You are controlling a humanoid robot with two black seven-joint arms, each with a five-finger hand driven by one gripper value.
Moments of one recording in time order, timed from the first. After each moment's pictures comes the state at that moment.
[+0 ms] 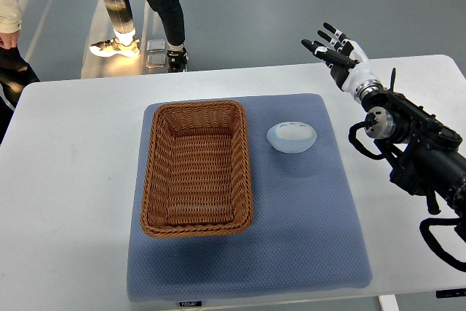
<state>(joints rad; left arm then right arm) 0.00 0.00 -0.16 -0.15 0.06 -0.05 -0.04 0.83 -0.07 0.92 0.47 -0.38 0.07 0.26</state>
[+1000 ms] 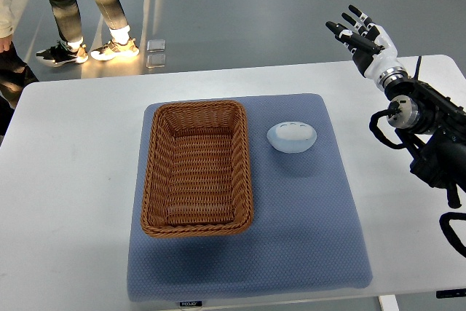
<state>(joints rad) 0.00 0.00 -0.16 -0.14 0.06 -0.05 -0.04 0.82 -0.16 0.96 0.54 -0.36 0.07 0.25</state>
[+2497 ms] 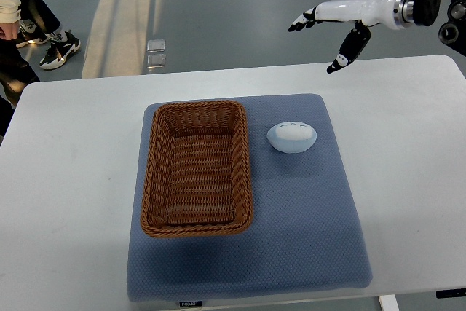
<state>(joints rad) 0.00 0.00 -0.16 -0.14 0.06 -0.05 -0.04 1.32 -0.62 0.22 1.10 -1.44 0.46 0.15</state>
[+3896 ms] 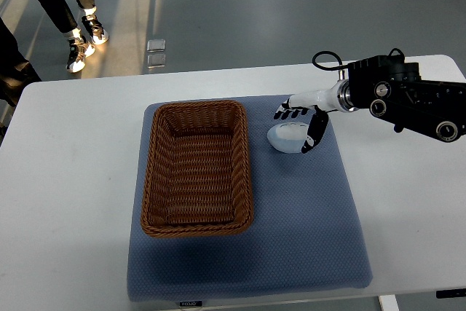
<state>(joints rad) 0.00 0.00 -0.16 -0.14 0.06 -0.05 -0.04 1.15 -0.42 0.11 1.07 -1.18 0.39 -0.19</state>
